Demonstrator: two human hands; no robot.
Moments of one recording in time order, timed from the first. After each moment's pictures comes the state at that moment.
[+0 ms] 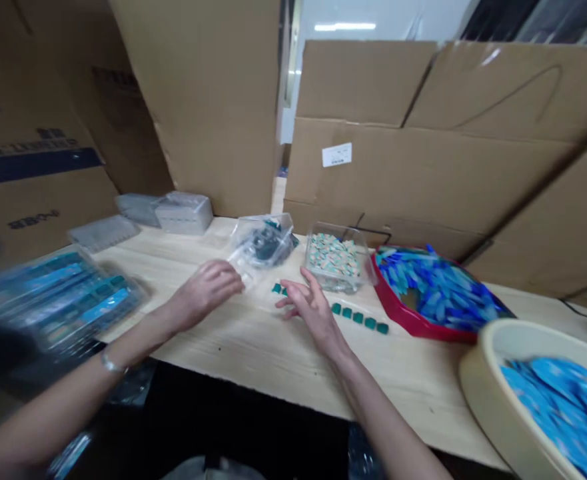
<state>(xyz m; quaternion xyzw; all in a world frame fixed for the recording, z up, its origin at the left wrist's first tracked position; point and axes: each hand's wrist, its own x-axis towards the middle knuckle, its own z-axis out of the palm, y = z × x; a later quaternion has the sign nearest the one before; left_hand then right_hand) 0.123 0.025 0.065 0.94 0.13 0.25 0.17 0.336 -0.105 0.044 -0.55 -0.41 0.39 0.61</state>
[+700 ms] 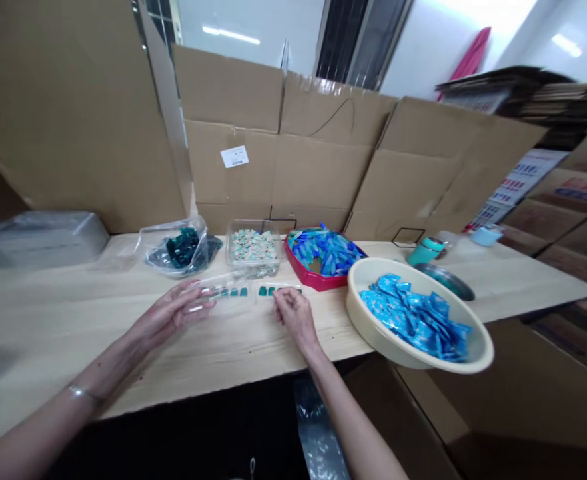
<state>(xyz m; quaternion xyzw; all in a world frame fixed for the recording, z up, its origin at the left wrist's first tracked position) 0.211 -0.012 0.031 0.47 0.25 0.22 0.82 0.398 -0.196 0.017 -0.69 -0.33 0.16 0.62</state>
